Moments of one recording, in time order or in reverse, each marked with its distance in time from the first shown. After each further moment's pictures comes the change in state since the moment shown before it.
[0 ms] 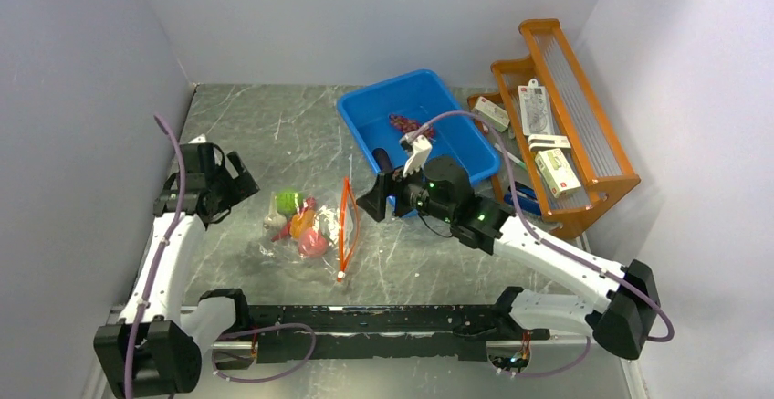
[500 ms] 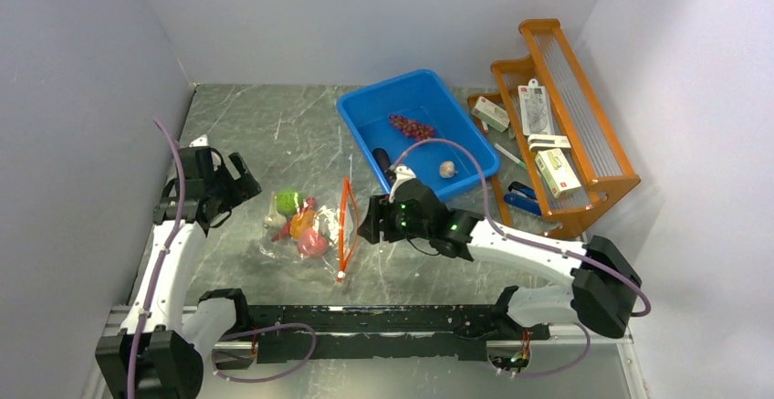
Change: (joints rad) left arm 0.043 -0.067 -0.067 0.067 0.091 0.037; right arm 0.081 0.133 -0.134 -0.016 0.061 0.192
